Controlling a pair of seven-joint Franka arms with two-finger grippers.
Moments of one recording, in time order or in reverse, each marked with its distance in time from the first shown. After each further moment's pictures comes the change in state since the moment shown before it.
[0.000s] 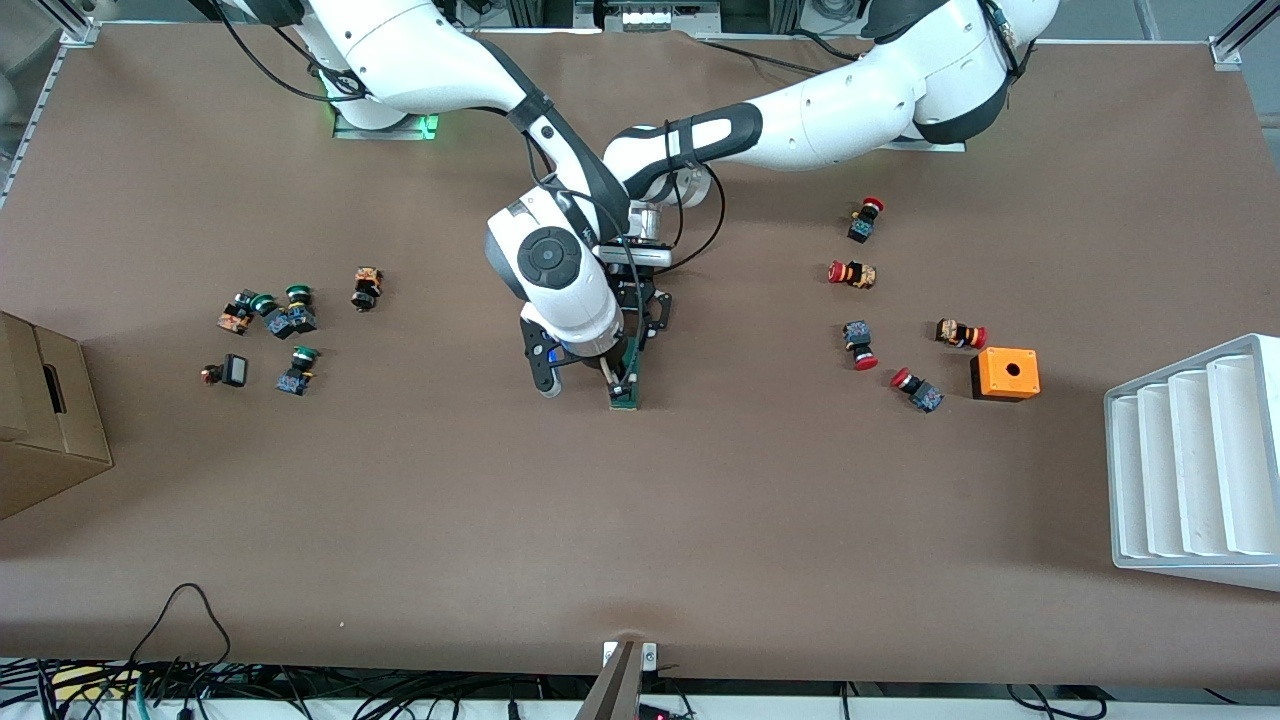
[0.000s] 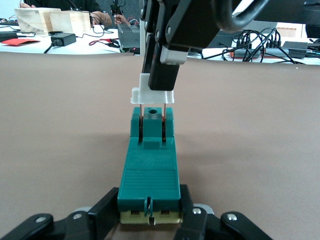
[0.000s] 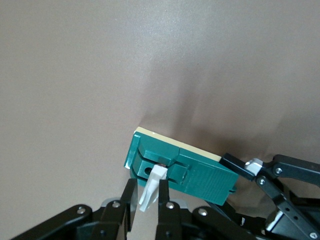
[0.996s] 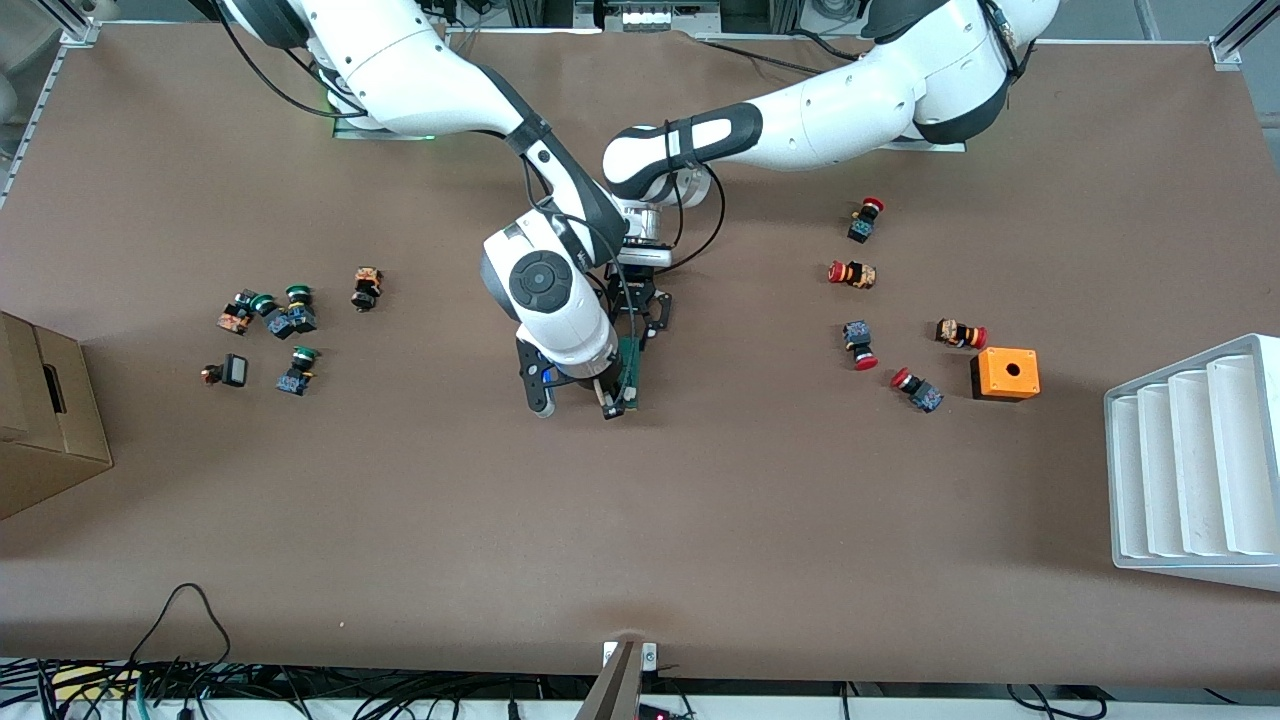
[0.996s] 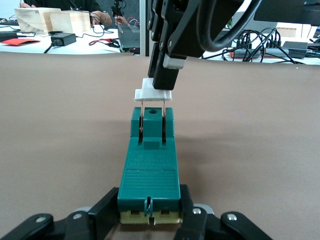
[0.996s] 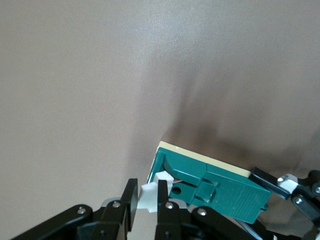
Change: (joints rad) left arm 0.000 0.000 0.000 0.000 0.000 0.000 0.000; right arm -0.029 0.074 0.002 0.089 0.000 0.009 0.000
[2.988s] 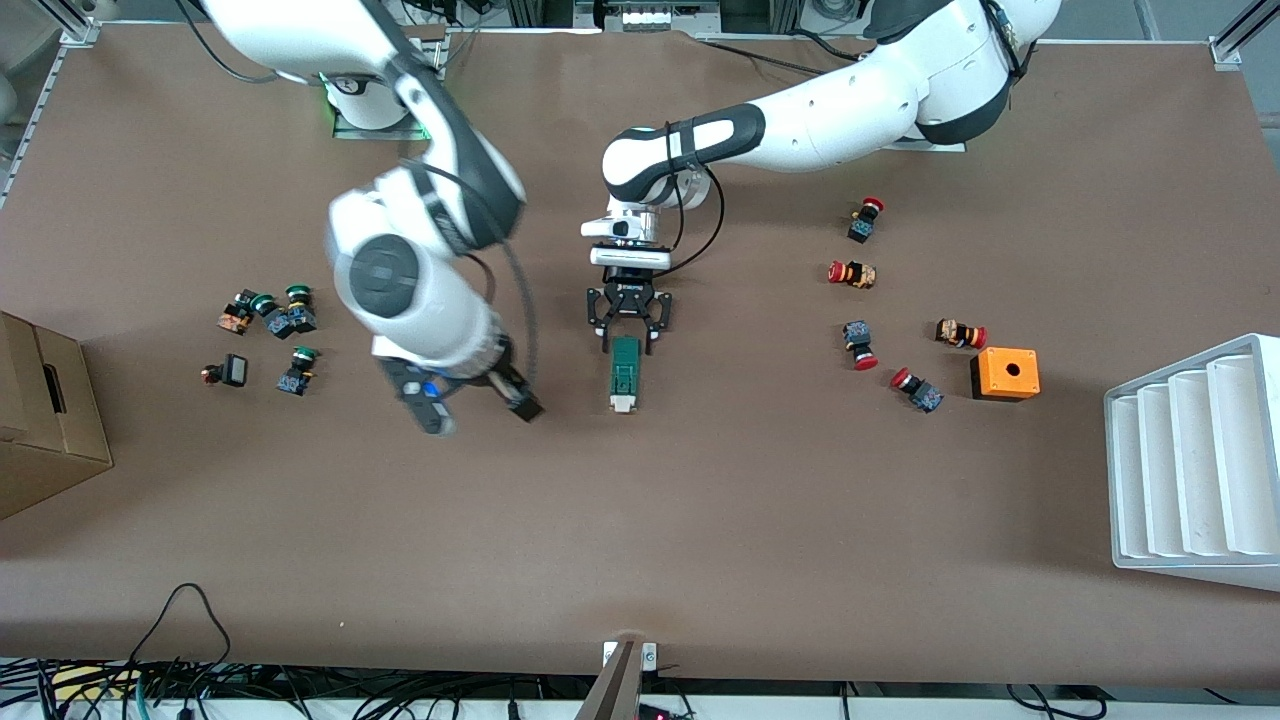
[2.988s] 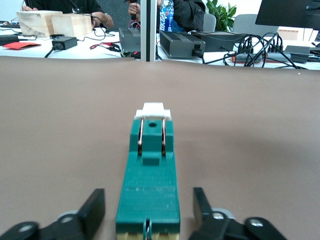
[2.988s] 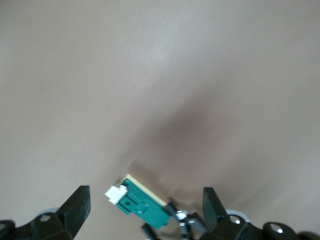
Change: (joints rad) left arm 0.019 0.000 -0.020 0.018 0.000 0.002 0.025; right arm -0.231 -0.289 0.032 -0.005 -0.004 -0.458 -0.624
